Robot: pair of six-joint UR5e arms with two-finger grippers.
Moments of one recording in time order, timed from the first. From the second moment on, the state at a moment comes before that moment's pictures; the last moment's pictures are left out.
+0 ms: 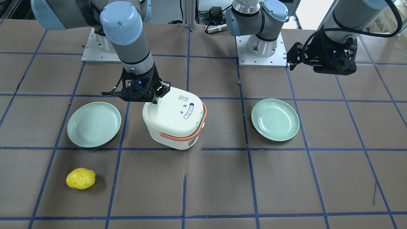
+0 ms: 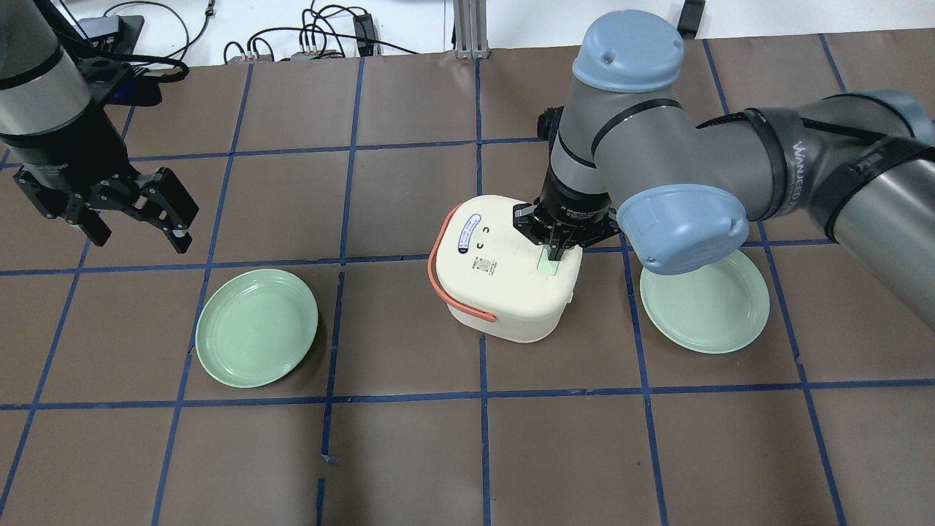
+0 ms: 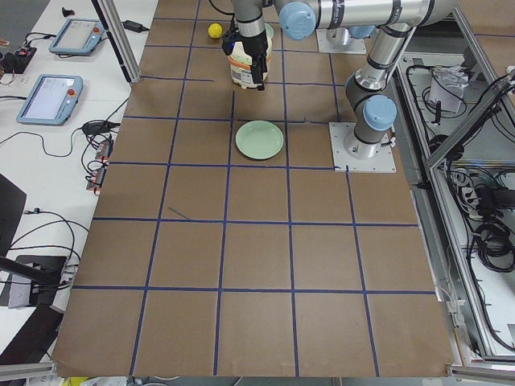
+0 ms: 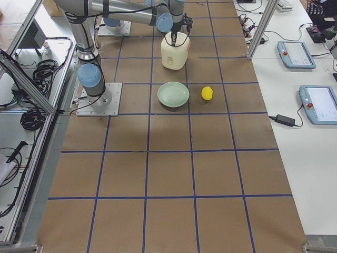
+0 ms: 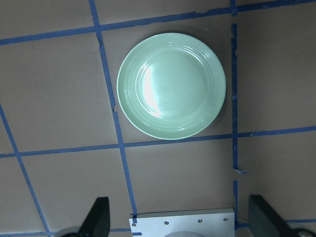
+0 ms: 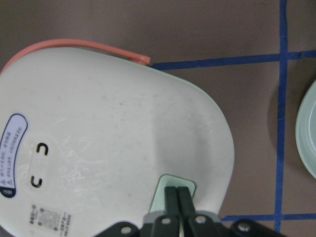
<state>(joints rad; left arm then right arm) -1.38 -1.52 -1.61 -1.78 1.69 0.28 1.80 -1.47 1.79 -1.88 -1.47 0.29</state>
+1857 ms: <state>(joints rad) -1.38 -1.52 -1.61 -1.78 1.69 0.28 1.67 -1.45 1.49 -1.67 -1.58 0.13</state>
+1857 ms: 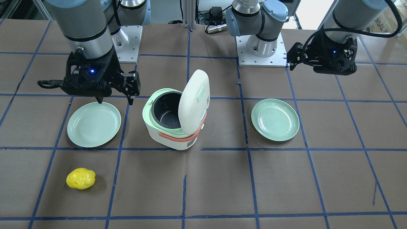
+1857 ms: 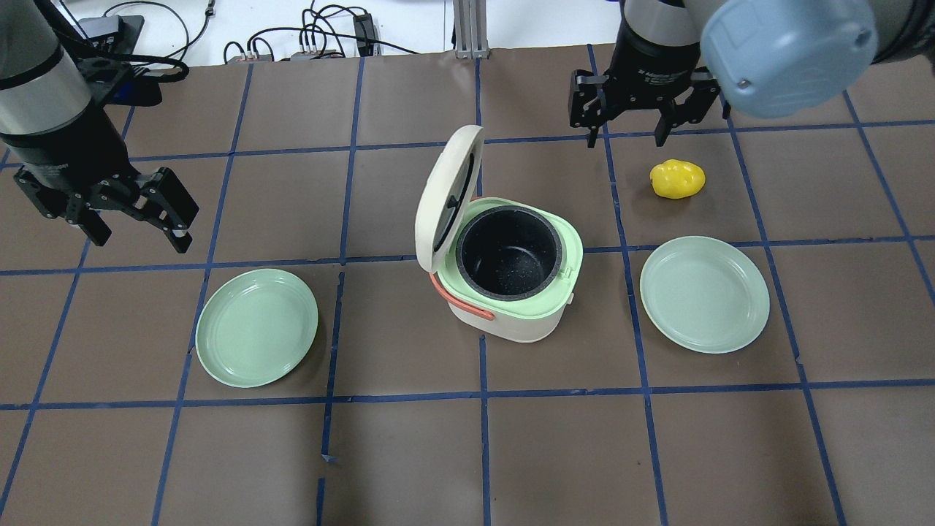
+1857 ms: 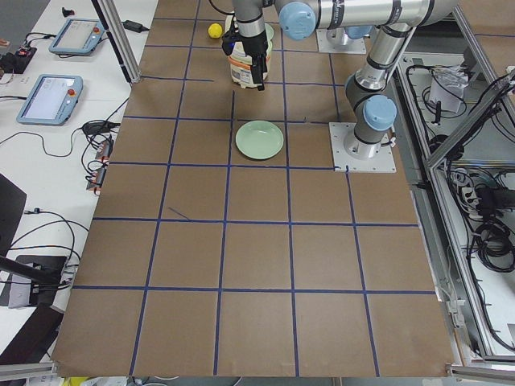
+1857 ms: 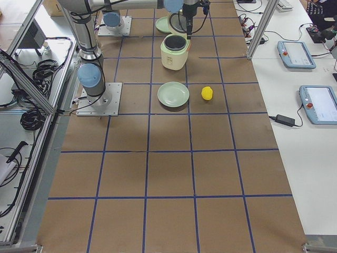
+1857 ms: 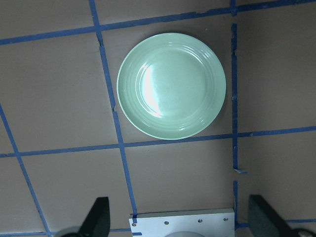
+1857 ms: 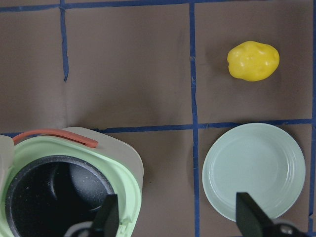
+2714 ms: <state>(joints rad) -1.38 -1.52 -1.61 -1.78 1.69 0.28 1.64 -1.48 1.53 -1.68 -1.57 0.04</state>
